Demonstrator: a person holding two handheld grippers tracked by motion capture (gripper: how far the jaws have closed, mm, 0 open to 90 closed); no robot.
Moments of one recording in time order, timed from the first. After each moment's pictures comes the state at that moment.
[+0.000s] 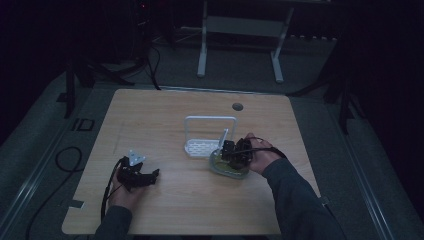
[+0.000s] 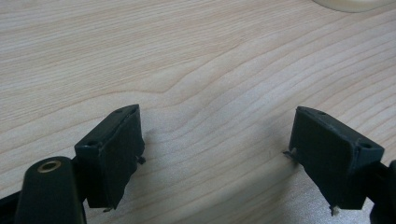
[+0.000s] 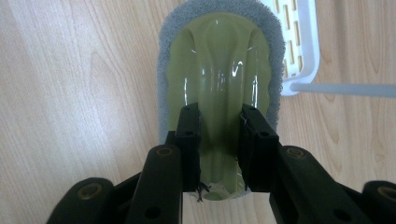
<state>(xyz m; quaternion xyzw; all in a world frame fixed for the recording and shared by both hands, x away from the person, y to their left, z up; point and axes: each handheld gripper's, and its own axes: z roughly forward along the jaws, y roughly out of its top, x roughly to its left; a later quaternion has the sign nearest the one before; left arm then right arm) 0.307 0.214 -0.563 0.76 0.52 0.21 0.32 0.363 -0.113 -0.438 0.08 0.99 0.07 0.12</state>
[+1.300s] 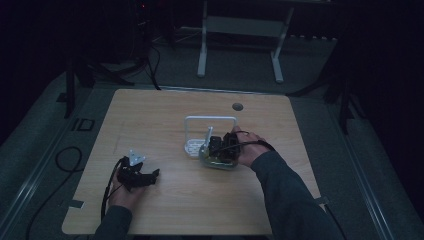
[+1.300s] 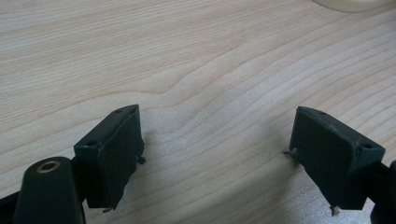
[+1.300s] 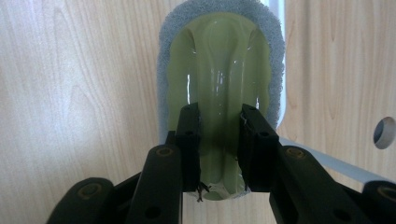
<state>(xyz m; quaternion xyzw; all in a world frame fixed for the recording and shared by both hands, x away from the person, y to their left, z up) 0.307 0.214 -0.563 0.76 0.52 0.21 0.32 0.370 -0.078 -0.430 0.02 0.98 0.06 0.16</state>
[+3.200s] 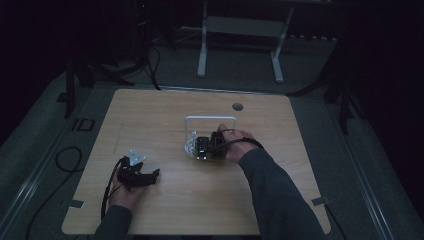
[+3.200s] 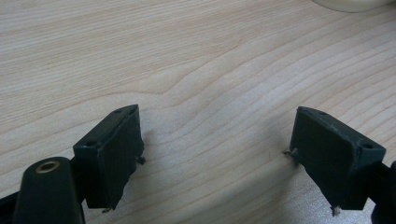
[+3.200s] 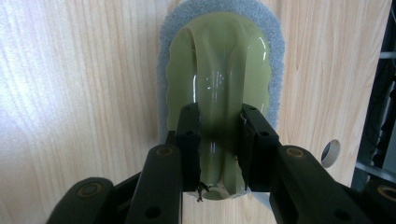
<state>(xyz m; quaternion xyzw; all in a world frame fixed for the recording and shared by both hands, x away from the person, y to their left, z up) 0.308 0.214 -0.563 0.76 0.52 0.21 0.32 0.380 -0.043 -0.448 -0.03 0.97 0.02 0.23</state>
